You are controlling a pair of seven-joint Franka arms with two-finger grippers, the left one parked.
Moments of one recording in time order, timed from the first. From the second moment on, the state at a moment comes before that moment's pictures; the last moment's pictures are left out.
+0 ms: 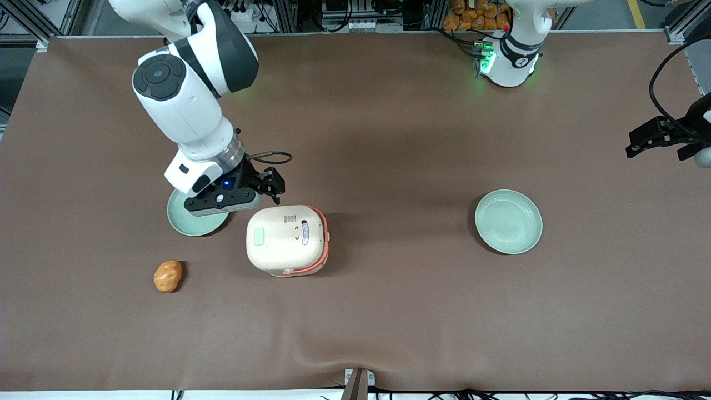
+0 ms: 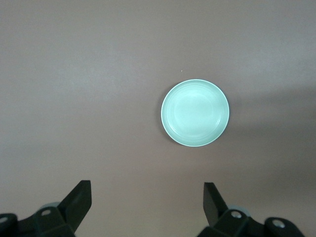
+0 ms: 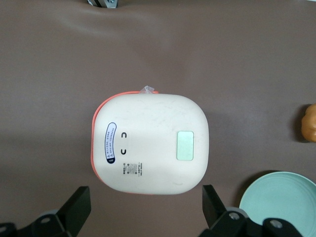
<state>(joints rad) 0.48 0.26 -0.01 -1.62 0.01 2.09 0.35</state>
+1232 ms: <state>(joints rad) 0.46 0.42 -0.03 -1.62 -0.06 2.19 0.35</state>
